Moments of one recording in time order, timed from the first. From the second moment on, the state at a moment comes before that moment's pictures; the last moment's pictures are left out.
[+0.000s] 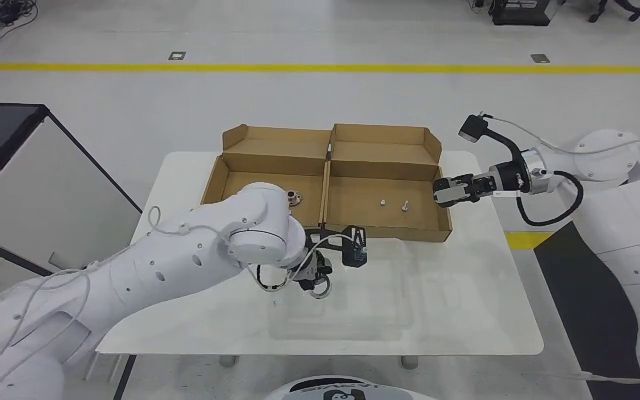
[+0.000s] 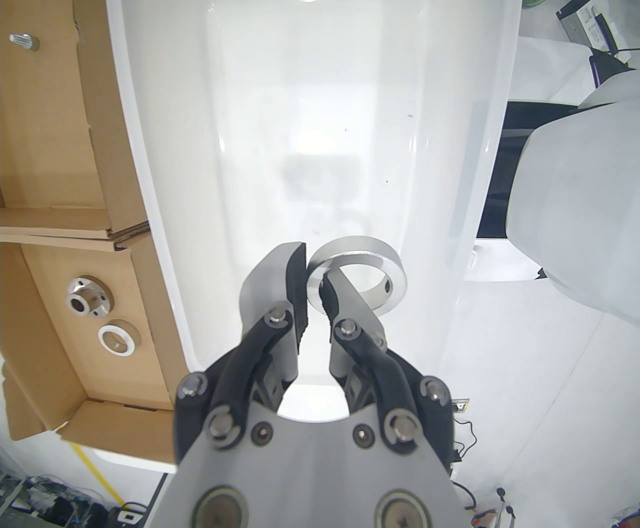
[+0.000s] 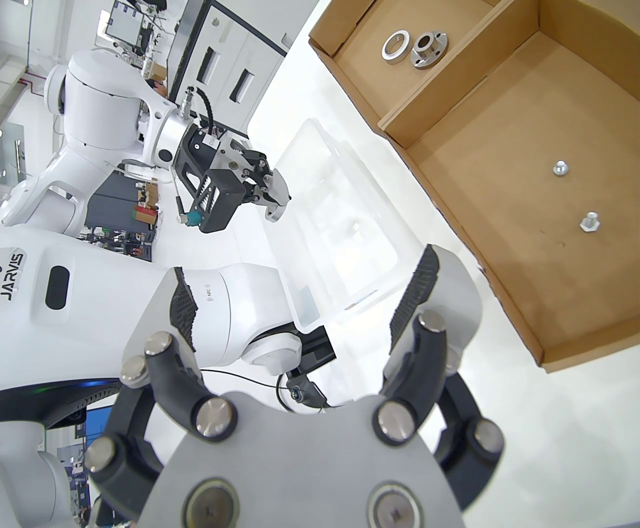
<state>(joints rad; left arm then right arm) 0.56 -0.98 -0.36 -1.90 0.41 -0.43 -1.39 -0.84 -0.71 1.08 -1.40 0.47 -0.32 1.50</state>
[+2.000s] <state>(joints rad) 1.08 -0.95 -0.96 -1.71 -0.61 -1.01 -0.81 -0.84 -0.71 1.08 -1.40 0.47 -0.32 1.50</state>
